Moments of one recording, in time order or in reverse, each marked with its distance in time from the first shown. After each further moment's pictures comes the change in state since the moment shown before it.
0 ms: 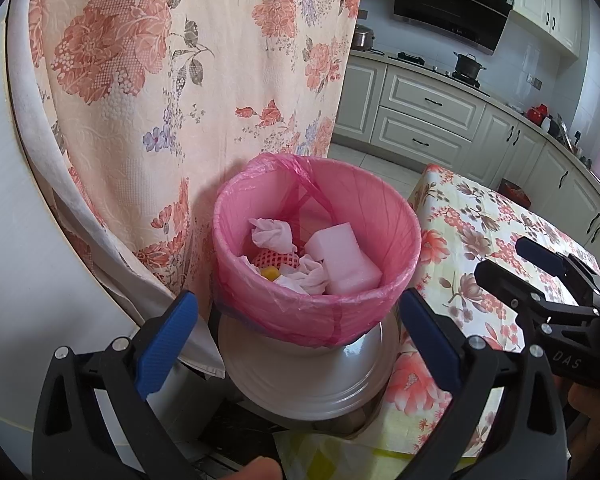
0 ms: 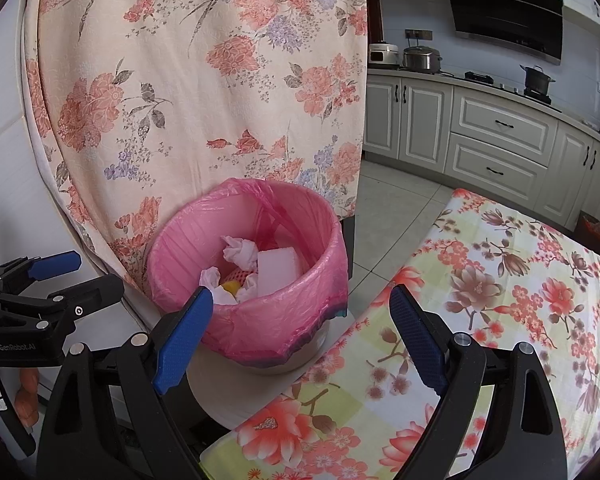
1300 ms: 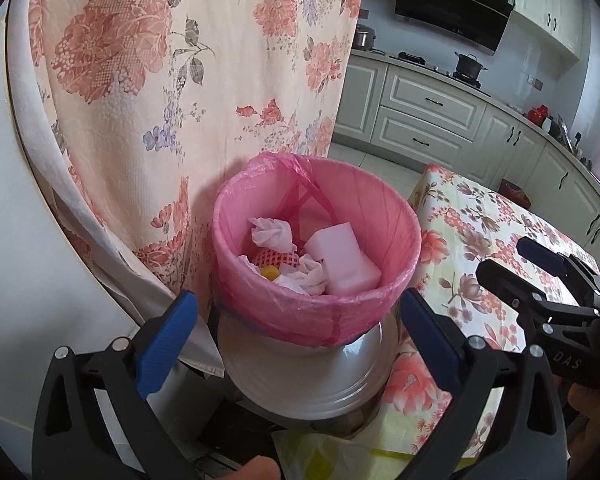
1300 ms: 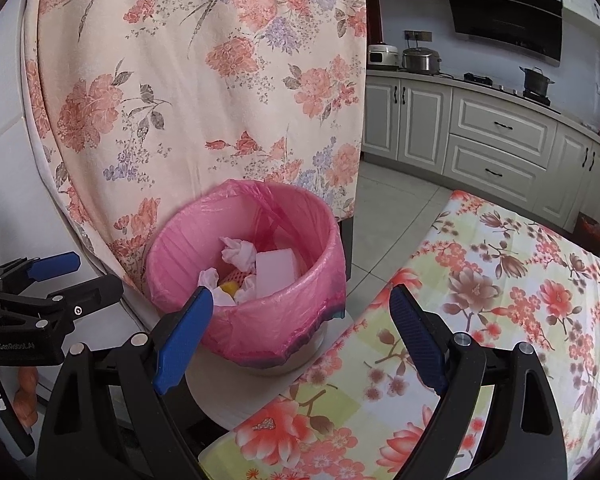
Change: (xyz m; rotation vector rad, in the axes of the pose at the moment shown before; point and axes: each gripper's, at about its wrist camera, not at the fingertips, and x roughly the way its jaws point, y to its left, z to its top) left arm 0.000 0.001 -0.001 -0.004 0.002 0.002; right arm -0.001 -0.001 0.001 -0.001 0.000 -0.002
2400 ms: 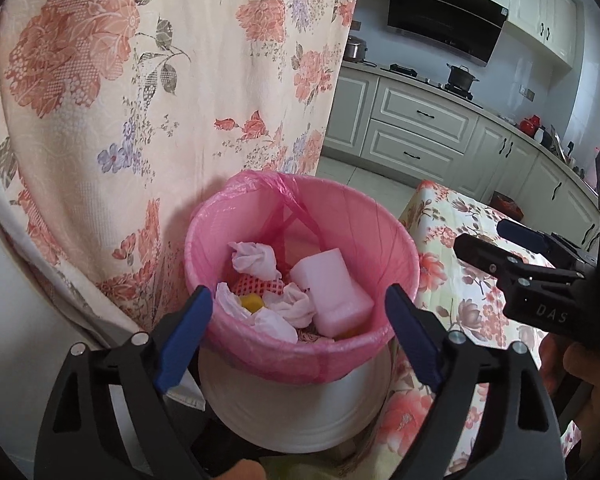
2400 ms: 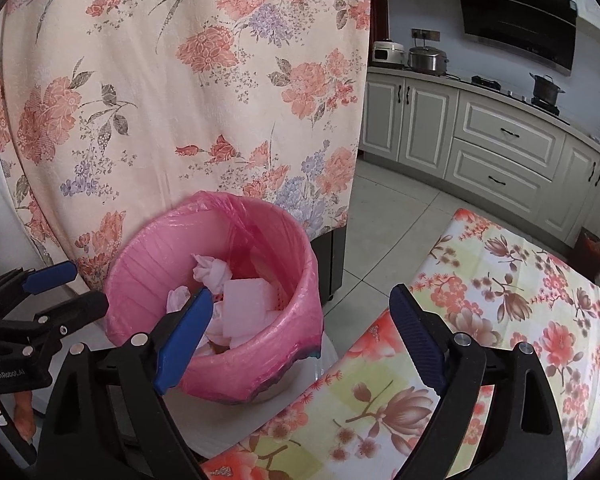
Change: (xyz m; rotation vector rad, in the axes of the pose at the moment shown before) left arm 0.028 -0.006 0.014 -0.002 -0.051 -0.041; right arm 0.044 -0.024 0.033 -0.022 0.019 -0.009
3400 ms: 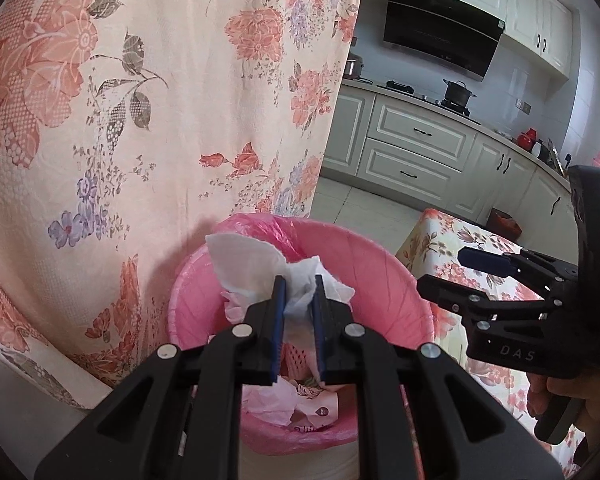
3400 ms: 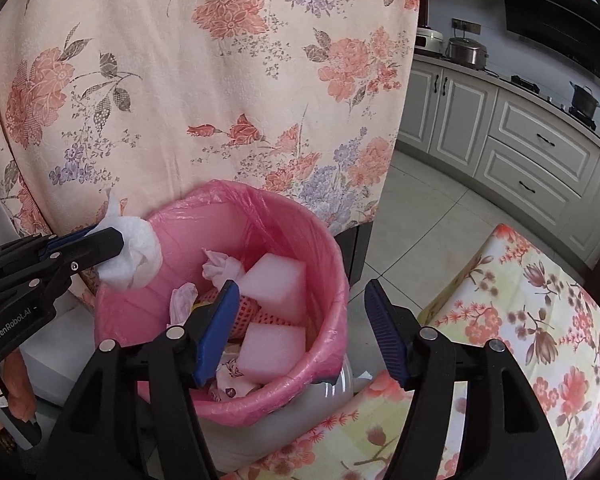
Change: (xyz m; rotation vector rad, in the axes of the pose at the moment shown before) left arm 0.042 0.004 0.042 0.003 -0.066 -0.028; right arm 0.057 0.007 0.033 -0.105 0.091 0.065
